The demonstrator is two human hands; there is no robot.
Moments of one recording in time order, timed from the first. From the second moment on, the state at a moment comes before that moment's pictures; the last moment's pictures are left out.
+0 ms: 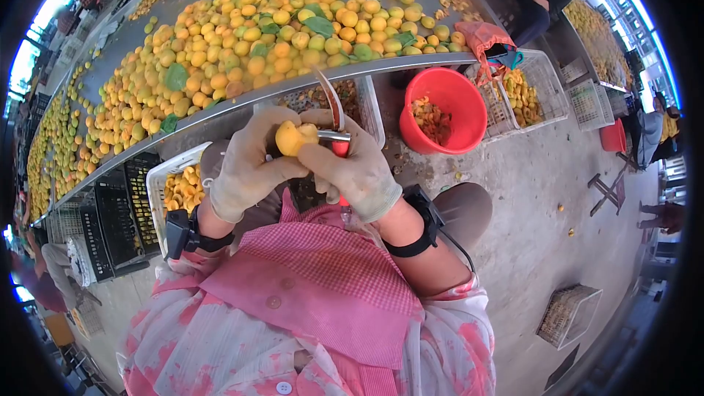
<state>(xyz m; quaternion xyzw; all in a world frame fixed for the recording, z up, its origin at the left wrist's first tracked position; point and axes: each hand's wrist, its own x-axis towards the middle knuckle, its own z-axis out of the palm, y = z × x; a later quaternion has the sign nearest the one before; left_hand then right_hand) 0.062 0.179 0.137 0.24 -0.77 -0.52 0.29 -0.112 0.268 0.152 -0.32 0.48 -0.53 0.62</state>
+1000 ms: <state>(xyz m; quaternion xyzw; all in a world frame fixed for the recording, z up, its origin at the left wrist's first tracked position) 0.063 0.189 0.127 0.15 -0.84 -0.34 0.40 -0.100 0.267 0.135 -0.36 0.43 -0.57 0.61</state>
